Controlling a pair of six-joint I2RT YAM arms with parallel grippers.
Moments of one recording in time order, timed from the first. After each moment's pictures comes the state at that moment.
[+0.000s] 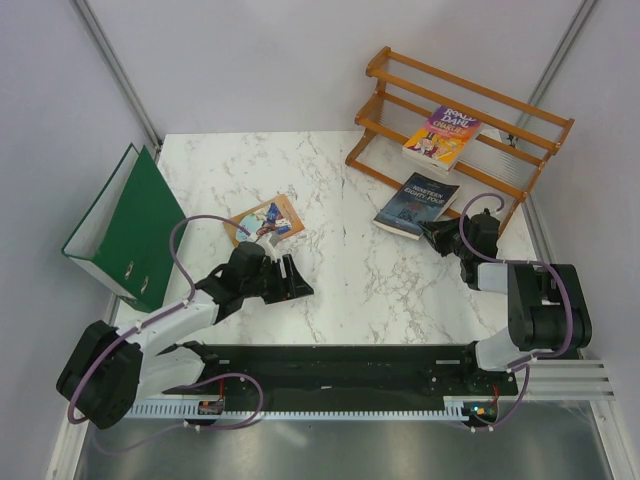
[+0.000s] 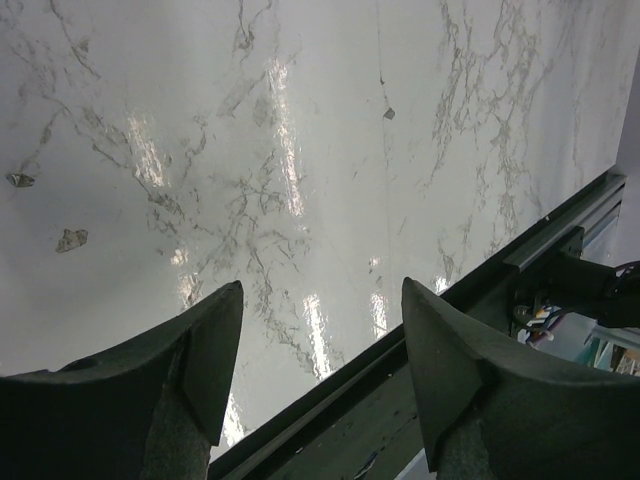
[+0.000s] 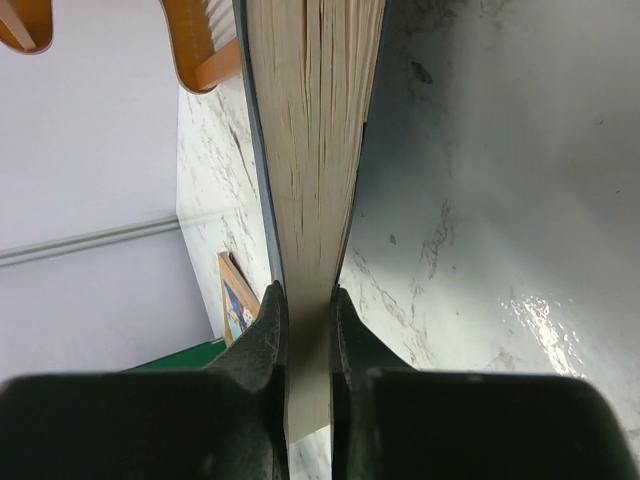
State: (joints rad) left arm -0.58 1.11 0.43 -0.04 0.29 -0.75; right arm -0.05 1.52 0.46 0.59 -0.33 1.20
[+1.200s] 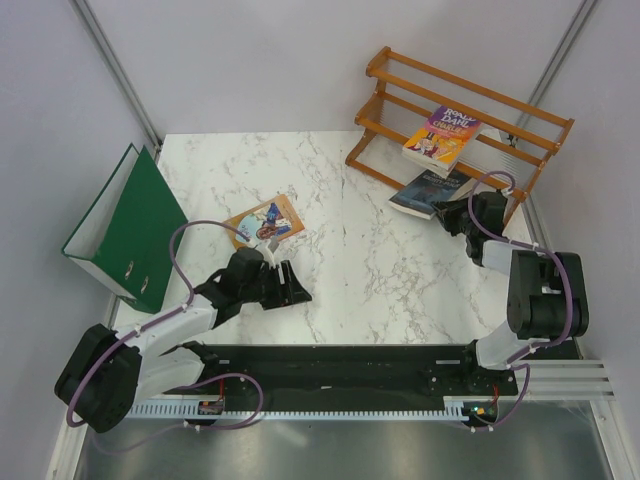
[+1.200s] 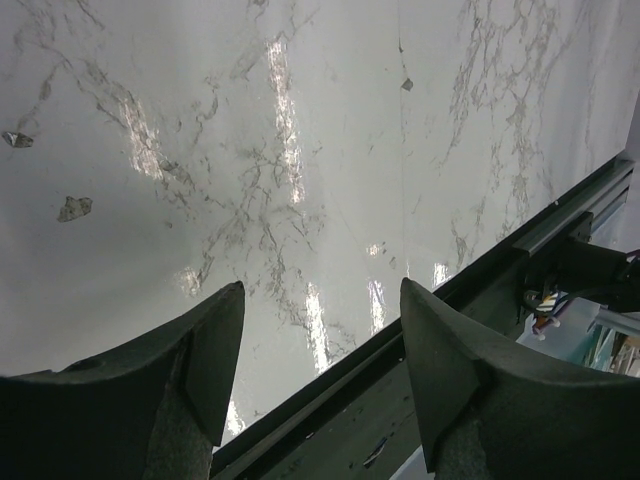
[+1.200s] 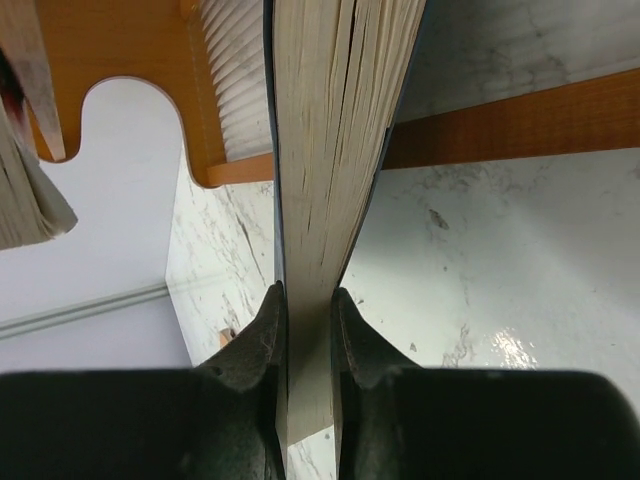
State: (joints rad) left arm -0.58 1.08 0.39 -0.04 0.31 -0.75; right arm -0.09 1.59 0.67 0.45 -0.22 1.15
